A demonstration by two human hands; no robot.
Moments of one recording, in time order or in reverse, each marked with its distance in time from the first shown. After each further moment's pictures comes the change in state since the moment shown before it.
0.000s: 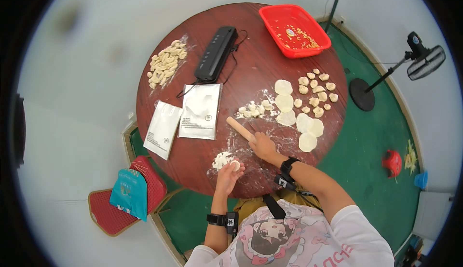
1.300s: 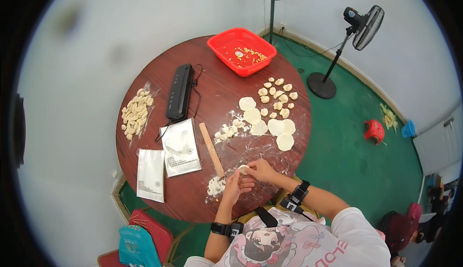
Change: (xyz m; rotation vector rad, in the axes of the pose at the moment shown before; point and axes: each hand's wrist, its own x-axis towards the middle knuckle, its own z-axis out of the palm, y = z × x) left_hand 0.009 0.016 0.033 0.340 -0.389 -0.251; right_hand -0.085 -0.031 -0.040 0.488 0.039 0.188
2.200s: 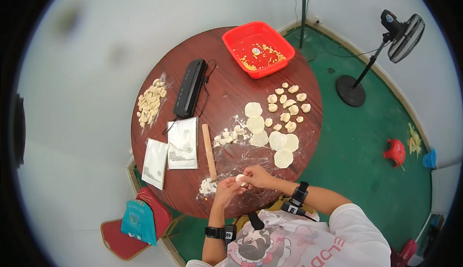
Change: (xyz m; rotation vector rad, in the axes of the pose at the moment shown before) left_hand 0.024 0.003 0.064 0.065 0.223 0.090; right_hand 0.030 0.027 -0.077 0.401 -0.486 -0.043
